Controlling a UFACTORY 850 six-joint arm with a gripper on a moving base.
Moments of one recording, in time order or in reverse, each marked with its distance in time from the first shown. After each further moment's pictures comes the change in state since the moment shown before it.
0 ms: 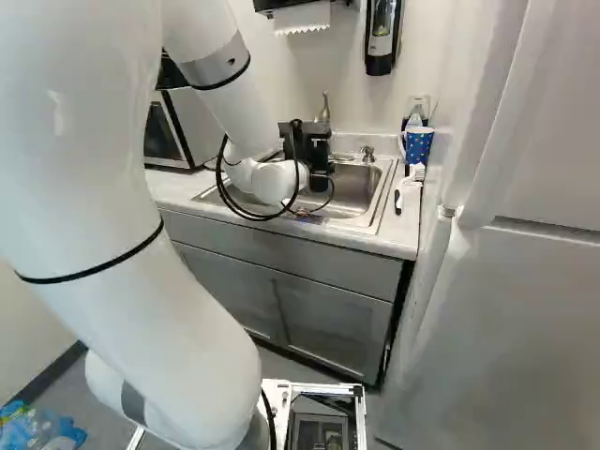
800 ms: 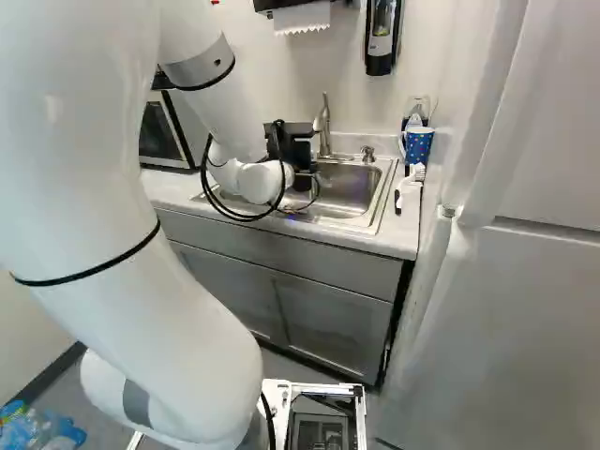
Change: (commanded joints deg) arm 6.2 0.3 0.4 0.0 0.0 0.0
